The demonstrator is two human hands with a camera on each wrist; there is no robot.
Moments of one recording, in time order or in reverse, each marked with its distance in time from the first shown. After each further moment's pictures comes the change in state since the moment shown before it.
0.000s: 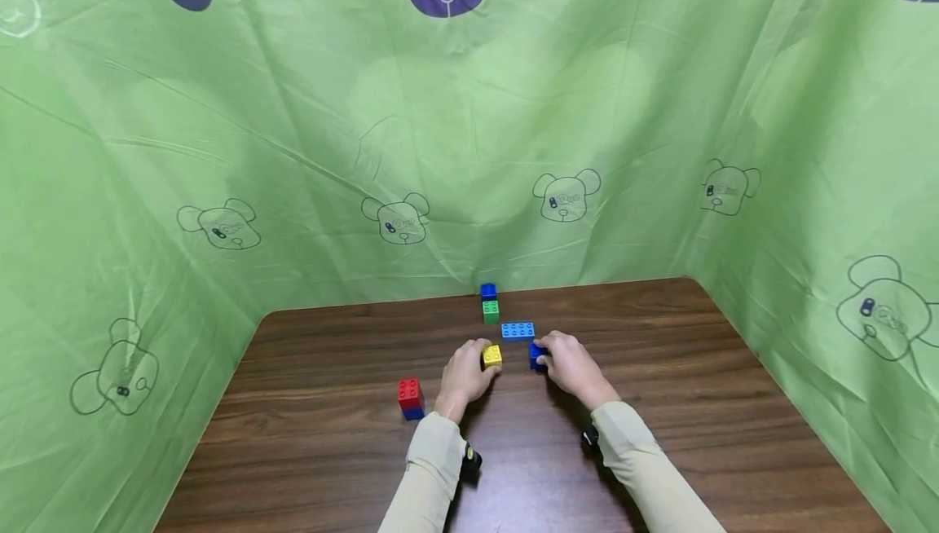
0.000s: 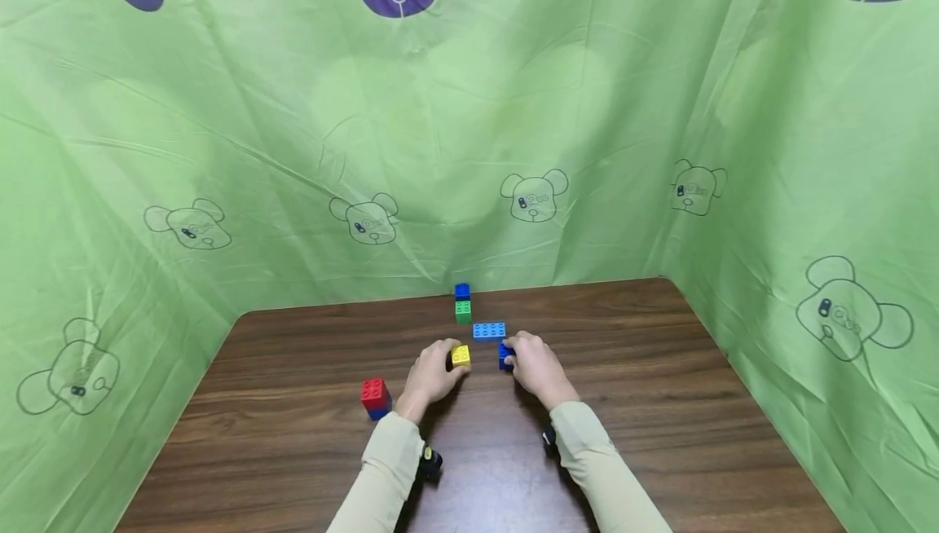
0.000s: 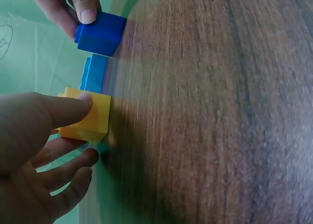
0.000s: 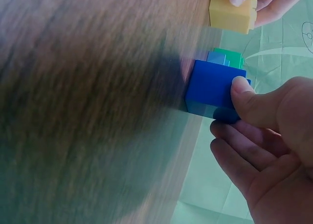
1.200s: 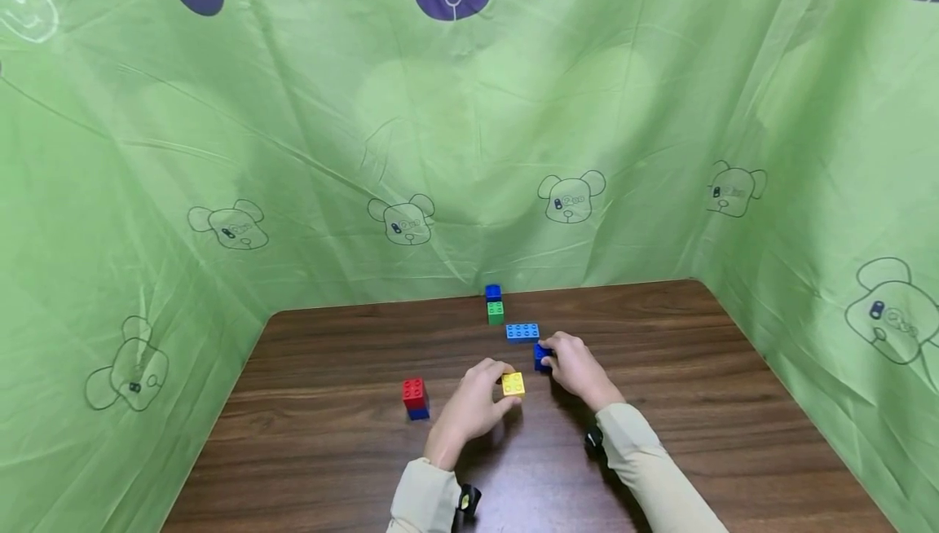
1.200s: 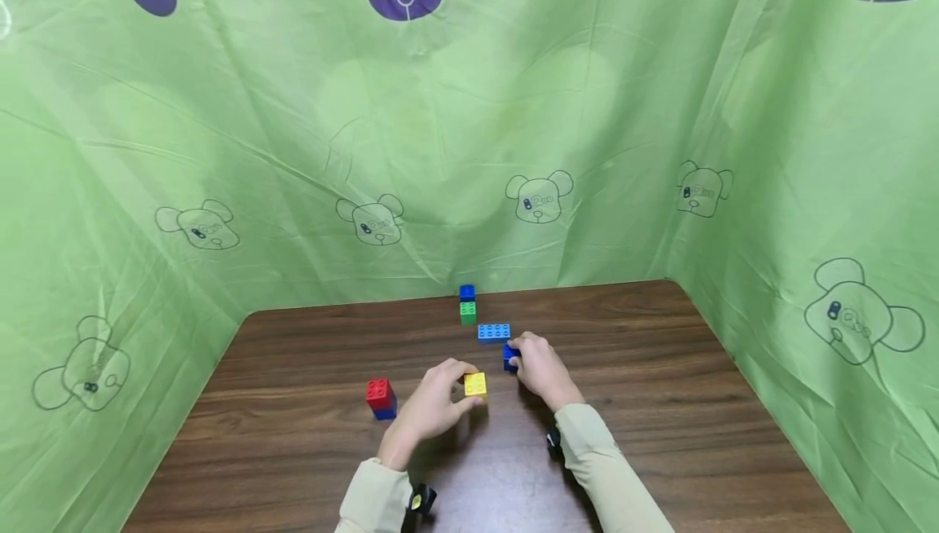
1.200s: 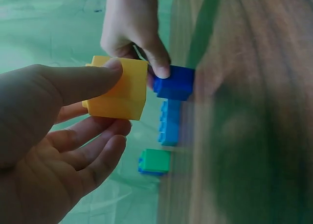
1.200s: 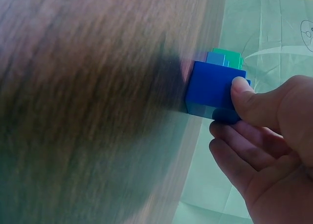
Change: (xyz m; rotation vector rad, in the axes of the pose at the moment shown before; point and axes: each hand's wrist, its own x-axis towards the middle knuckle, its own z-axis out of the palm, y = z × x) left_hand -0.058 0.038 -0.039 -0.075 -0.096 0.259; right_hand 0.000 0.000 0.000 0.012 -0.001 -0.012
